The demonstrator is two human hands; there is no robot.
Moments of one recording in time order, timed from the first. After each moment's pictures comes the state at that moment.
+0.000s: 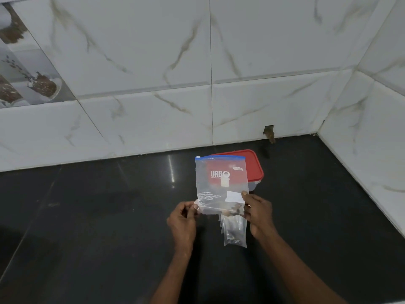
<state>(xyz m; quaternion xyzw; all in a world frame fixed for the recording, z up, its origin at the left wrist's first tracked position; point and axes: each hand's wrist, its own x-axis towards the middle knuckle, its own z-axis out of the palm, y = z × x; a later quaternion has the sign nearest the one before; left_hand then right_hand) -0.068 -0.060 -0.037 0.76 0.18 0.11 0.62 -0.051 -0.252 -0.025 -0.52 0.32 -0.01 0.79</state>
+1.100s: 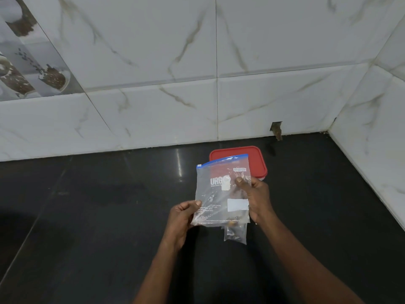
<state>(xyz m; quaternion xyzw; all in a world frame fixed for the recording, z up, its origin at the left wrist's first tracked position) -0.068 -0.041 -0.034 0.57 0.22 -0.13 0.78 -0.030 -0.255 -0.007 -0.57 0.19 0.01 0.80</state>
